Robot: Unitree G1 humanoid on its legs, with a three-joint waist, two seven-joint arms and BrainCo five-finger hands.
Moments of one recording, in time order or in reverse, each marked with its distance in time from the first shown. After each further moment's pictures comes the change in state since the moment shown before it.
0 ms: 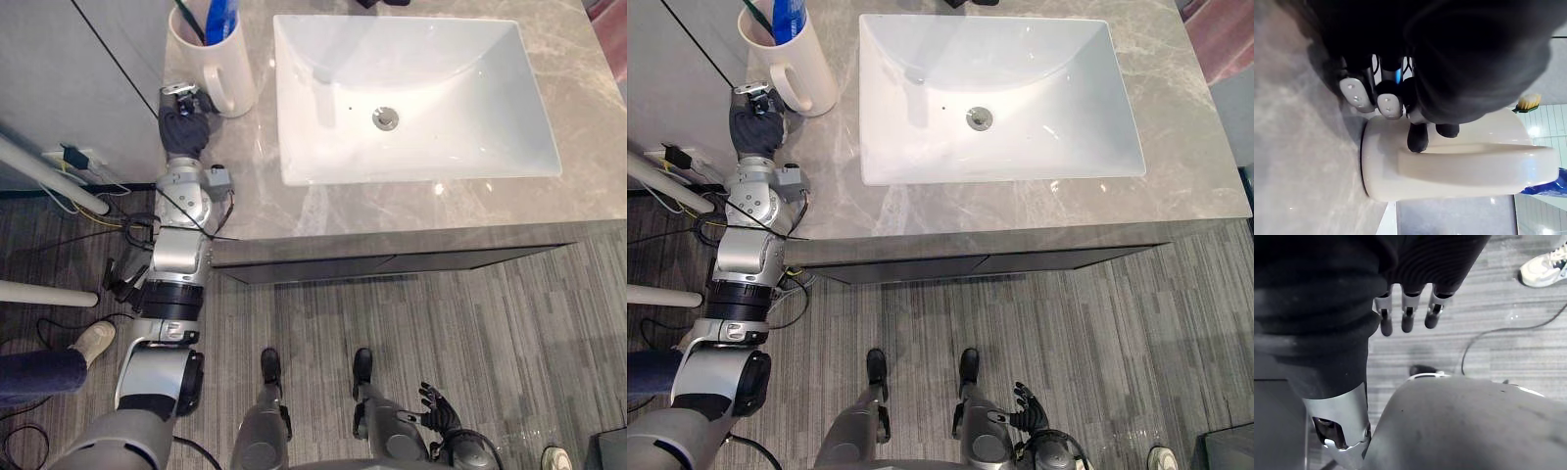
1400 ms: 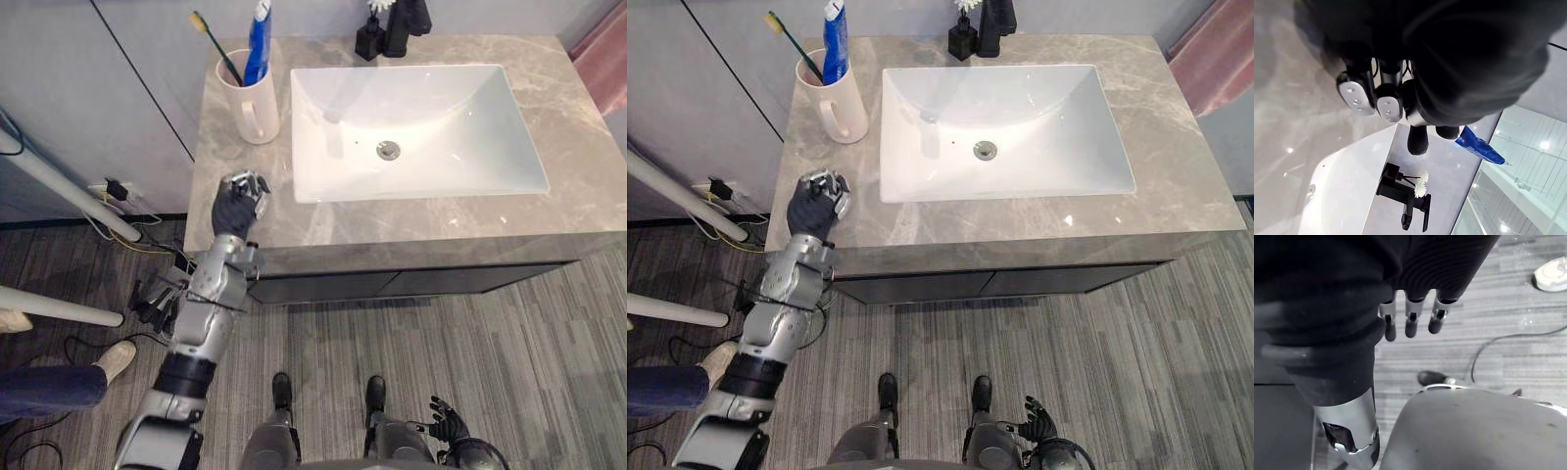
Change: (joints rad) left arm 0.287 0.017 -0.157 -0.151 -0.460 -0.058 -0.153; right arm -0.017 -0.023 -0.024 0.078 -0.021 0.014 -0.001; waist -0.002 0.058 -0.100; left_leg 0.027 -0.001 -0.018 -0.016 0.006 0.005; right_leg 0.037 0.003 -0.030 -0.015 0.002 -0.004
